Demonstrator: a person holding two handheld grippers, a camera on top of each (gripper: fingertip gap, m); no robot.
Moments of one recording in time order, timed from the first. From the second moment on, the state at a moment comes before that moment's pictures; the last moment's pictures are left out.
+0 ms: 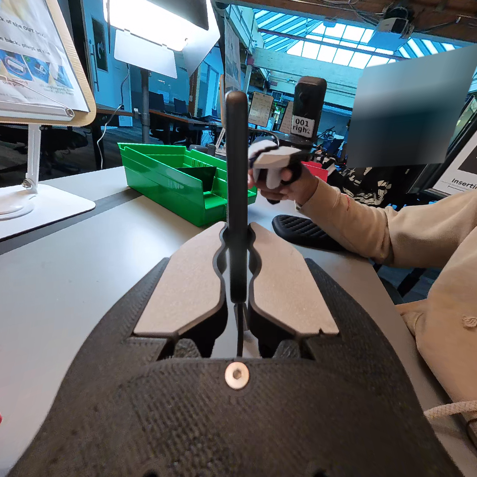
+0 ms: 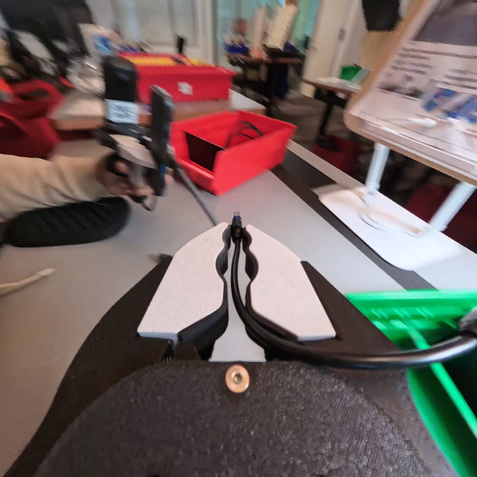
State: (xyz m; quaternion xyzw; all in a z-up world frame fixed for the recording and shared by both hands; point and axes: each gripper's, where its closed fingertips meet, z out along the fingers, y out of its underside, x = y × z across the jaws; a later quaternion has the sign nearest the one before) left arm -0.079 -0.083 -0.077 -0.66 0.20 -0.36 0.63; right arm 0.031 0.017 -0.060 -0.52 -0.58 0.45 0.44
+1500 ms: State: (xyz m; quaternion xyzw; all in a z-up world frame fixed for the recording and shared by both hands) left arm -0.084 -0.095 -0.061 -0.60 0.18 -0.42 0.65; right arm -0.067 -0.113 -0.079 -0.45 -0.53 0.66 0.29
